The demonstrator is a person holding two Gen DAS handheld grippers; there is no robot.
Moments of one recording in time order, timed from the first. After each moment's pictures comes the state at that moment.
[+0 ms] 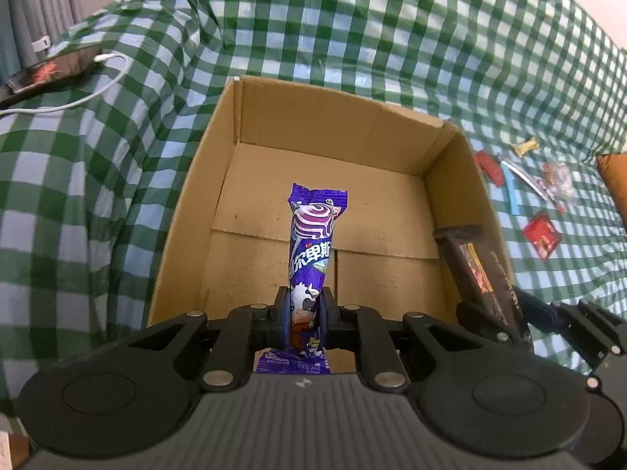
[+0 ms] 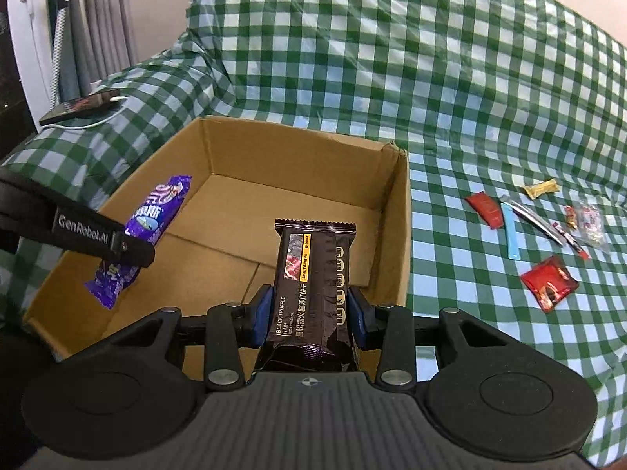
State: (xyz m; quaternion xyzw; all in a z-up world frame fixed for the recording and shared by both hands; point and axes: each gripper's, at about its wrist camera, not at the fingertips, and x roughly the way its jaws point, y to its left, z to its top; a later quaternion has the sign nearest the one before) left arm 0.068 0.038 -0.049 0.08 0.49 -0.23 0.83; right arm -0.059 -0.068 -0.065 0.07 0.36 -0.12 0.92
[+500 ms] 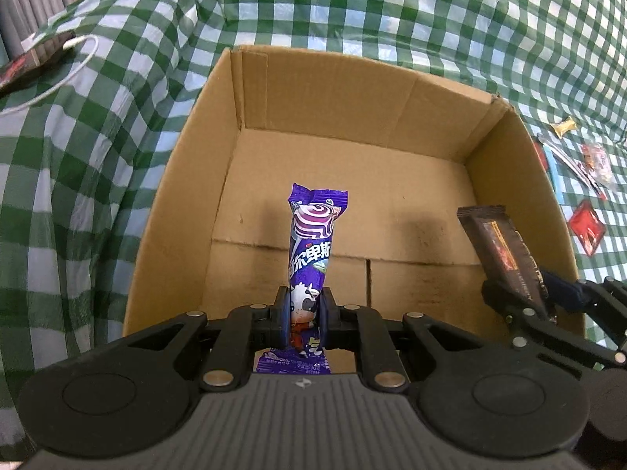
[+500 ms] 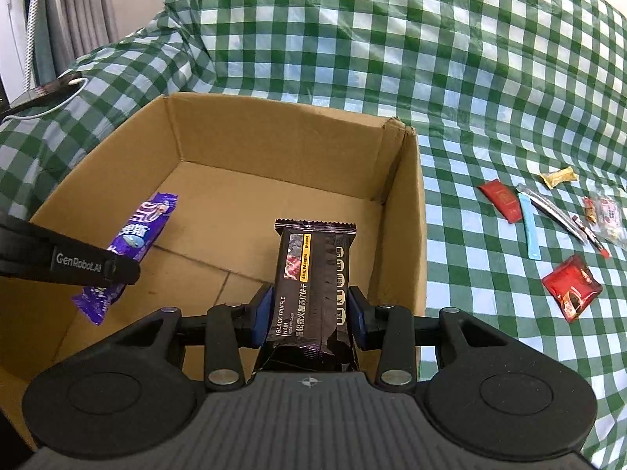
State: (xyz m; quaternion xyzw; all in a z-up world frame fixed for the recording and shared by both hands) left arm 0.106 0.013 -0.093 0.11 0.51 -0.20 0.83; right arm -0.009 -0.098 -0.105 0.08 0.38 -0.13 0.91
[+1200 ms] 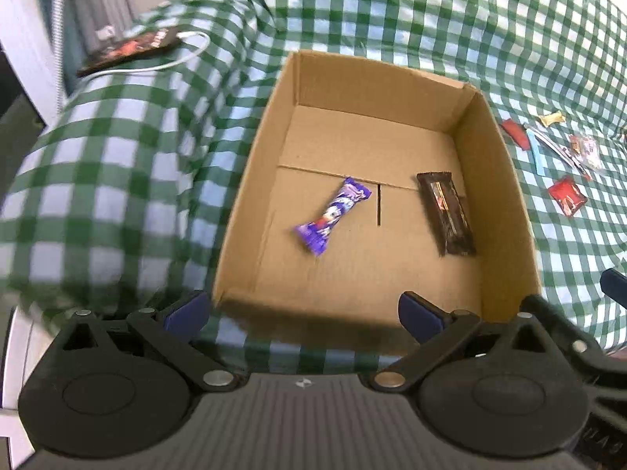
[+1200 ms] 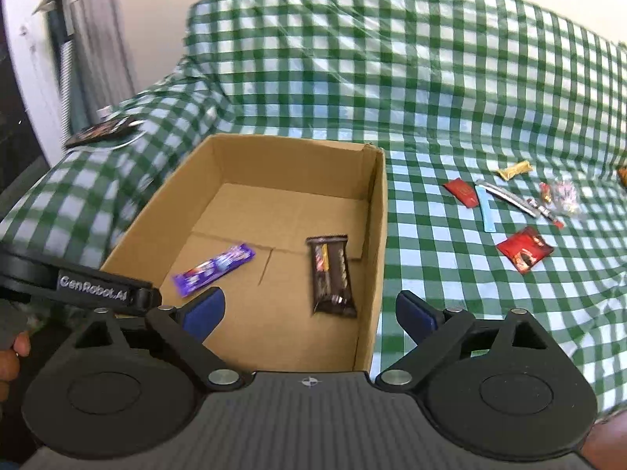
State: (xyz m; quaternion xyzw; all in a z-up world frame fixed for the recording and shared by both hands) left arm -0.037 0.092 -0.018 0.11 0.49 -0.16 0.85; right arm -0.148 -0.032 -0.026 0.10 0.34 -0.14 0.93
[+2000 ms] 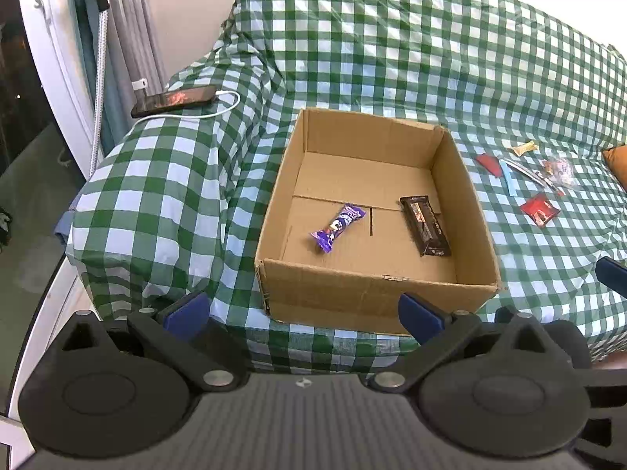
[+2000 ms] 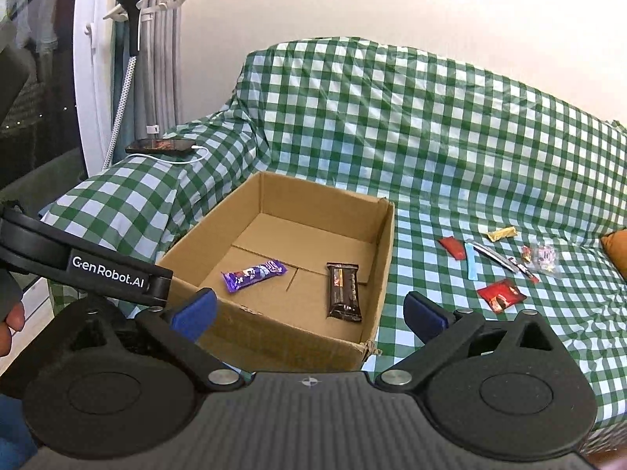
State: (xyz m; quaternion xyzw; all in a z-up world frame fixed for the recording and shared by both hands) left arm -0.132 0.135 0.036 0.10 0.40 -0.16 0.89; right arm -0.245 0.033 0.016 0.02 0.26 -0.12 0.96
